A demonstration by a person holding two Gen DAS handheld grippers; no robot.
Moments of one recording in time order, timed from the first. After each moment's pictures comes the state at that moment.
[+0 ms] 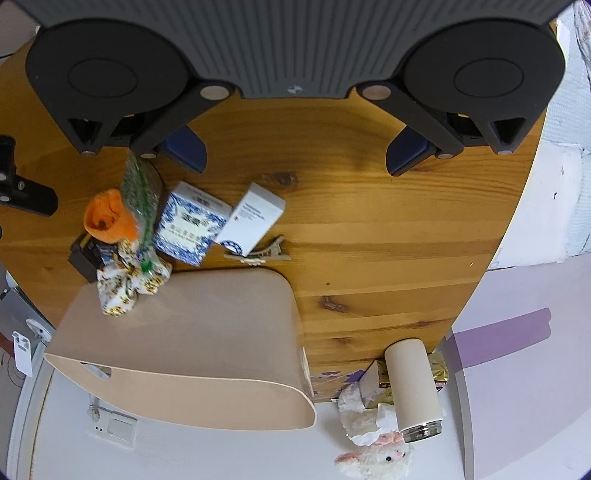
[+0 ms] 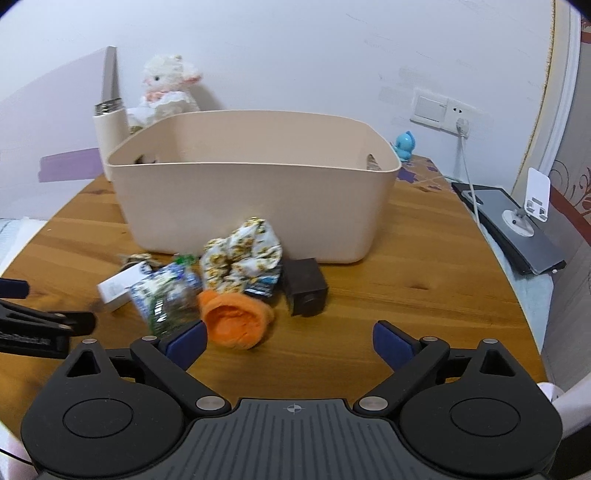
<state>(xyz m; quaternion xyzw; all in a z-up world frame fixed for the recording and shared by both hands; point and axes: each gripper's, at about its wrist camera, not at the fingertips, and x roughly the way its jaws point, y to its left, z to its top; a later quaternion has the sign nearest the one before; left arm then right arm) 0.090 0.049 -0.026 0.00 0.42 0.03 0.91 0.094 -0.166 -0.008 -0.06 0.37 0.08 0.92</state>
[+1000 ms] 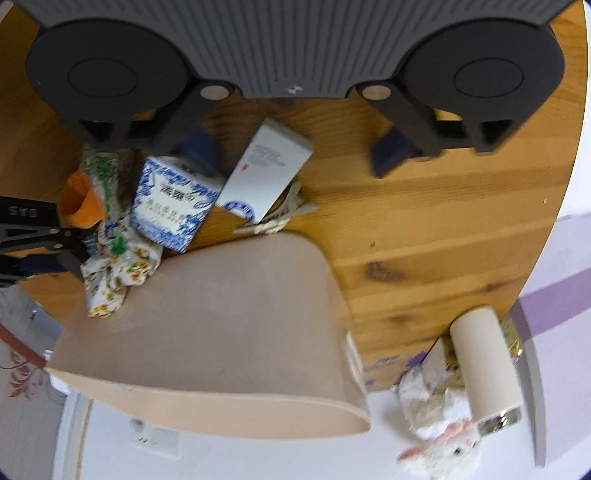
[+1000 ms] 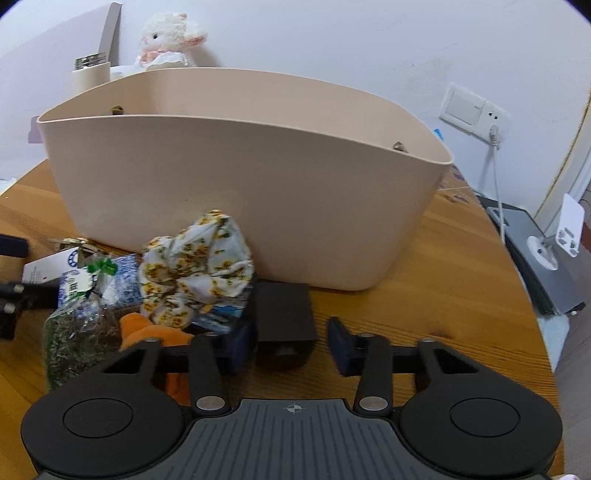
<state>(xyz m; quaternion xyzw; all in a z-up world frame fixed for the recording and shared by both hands) 0.151 0.056 -0.057 0.04 0.40 -0.07 0.91 0.173 -0.157 -0.054 -0.12 0.38 0.10 0.91</state>
